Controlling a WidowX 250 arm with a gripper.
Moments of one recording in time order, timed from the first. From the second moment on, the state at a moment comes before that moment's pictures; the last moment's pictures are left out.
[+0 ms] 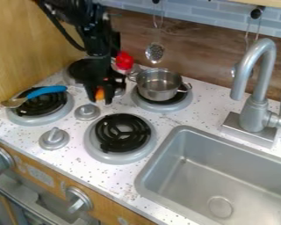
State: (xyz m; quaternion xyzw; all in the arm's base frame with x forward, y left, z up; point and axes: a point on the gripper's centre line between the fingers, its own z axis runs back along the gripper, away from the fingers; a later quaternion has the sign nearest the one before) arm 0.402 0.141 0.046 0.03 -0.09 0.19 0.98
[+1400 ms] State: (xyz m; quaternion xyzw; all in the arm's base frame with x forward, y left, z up) arm 0.386 0.136 0.068 0.01 -0.10 0.19 0.98
